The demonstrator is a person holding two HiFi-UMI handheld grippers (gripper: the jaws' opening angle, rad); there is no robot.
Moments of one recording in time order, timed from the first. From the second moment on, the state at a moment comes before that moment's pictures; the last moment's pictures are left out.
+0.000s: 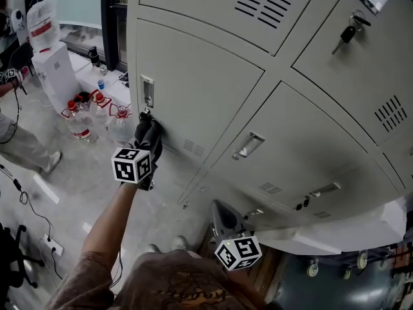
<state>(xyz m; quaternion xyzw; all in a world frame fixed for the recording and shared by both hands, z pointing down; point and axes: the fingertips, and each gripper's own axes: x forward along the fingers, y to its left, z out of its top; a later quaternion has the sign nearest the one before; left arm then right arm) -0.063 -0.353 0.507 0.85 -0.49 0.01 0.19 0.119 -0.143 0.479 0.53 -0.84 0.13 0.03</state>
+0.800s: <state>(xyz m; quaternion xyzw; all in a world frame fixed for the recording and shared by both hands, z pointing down) 0.023 -0.313 0.499 0.89 -0.42 0.03 0.16 0.137 -0.124 0.474 0.56 -0.82 0.12 0.02</state>
